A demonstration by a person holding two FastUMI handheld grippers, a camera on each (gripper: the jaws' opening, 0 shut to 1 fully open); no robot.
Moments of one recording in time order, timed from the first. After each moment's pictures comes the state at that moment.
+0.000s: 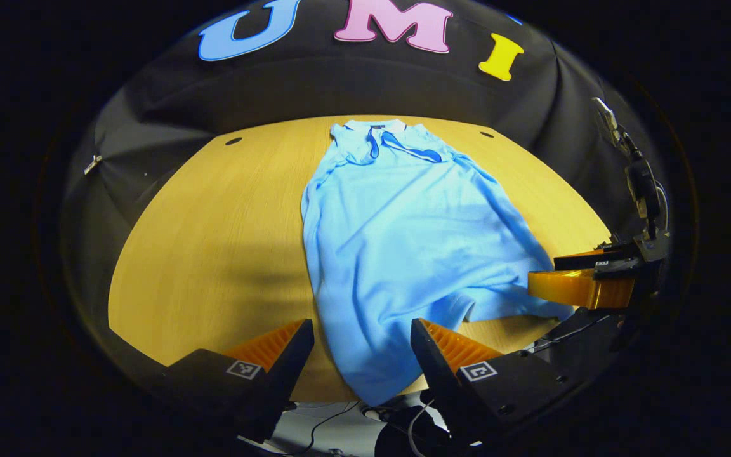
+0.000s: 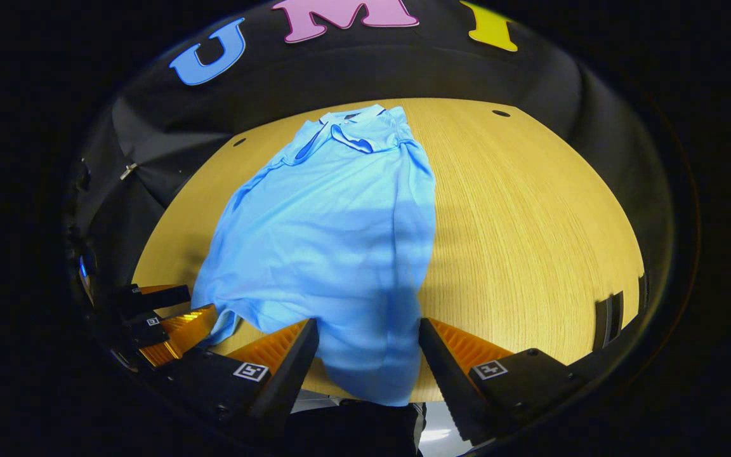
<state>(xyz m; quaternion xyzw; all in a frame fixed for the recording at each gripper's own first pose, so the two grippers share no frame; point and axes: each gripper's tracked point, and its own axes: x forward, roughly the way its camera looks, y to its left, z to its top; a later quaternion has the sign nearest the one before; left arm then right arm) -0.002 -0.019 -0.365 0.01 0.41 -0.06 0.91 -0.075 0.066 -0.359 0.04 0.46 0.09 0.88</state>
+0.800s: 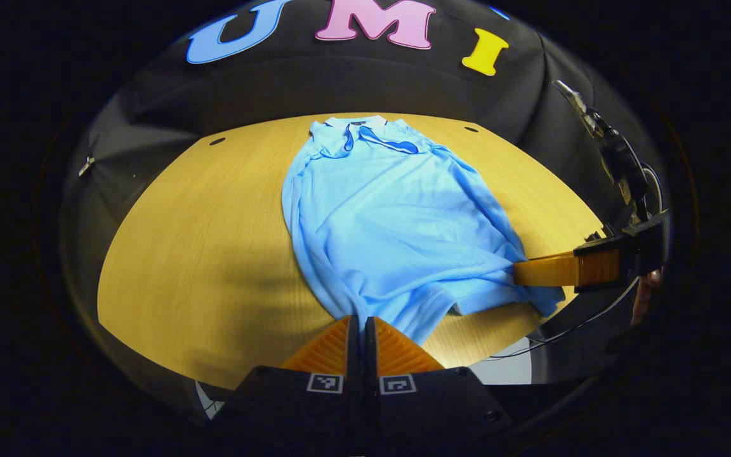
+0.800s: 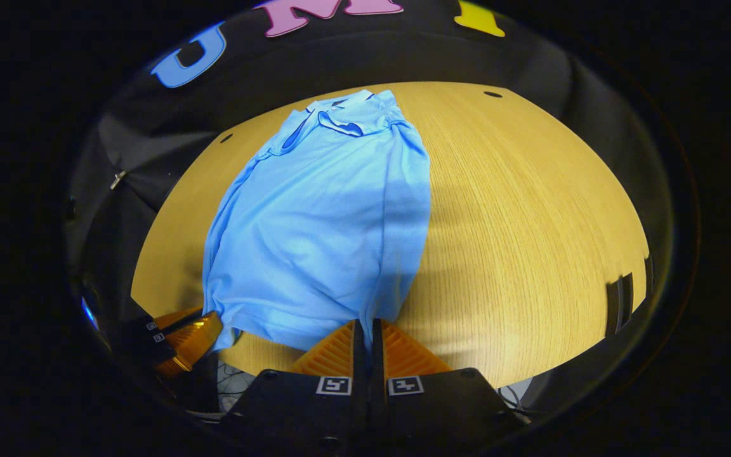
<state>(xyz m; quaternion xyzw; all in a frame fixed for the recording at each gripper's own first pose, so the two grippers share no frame) -0.005 -0.060 -0.370 0.01 0.40 -0.09 0.91 -0.073 0.072 -0.372 0.08 0.50 0.07 0.86</state>
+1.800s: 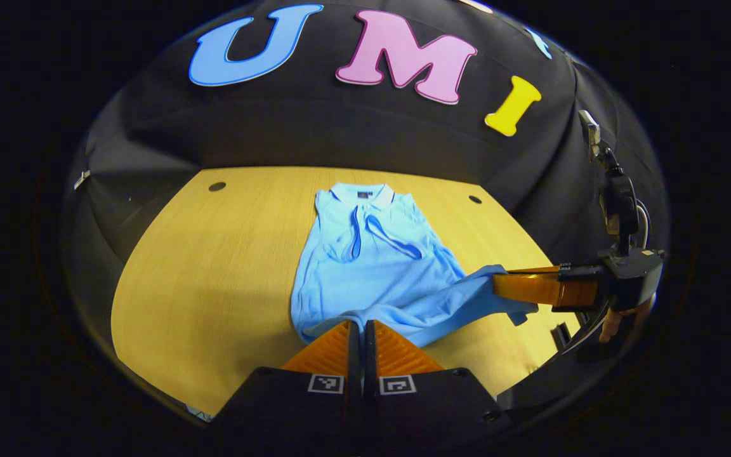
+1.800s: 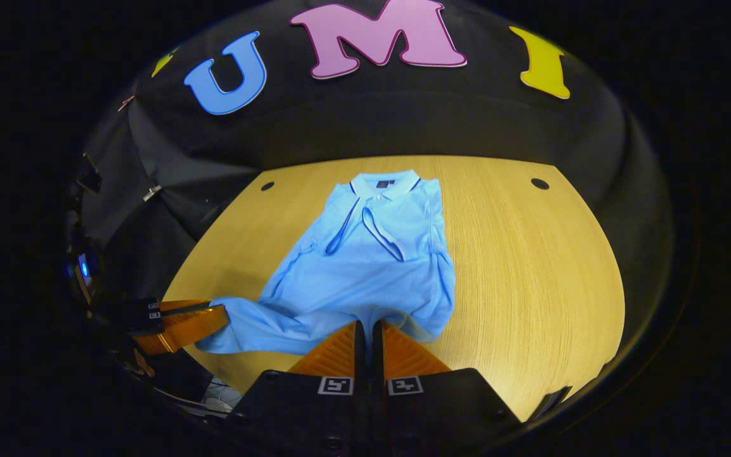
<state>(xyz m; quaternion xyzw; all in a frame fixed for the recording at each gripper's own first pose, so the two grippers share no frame) 0.125 -0.052 -0.213 -0.06 0.33 -0.09 0.94 0.081 0.100 -0.231 0.04 0.38 0.17 0.91</state>
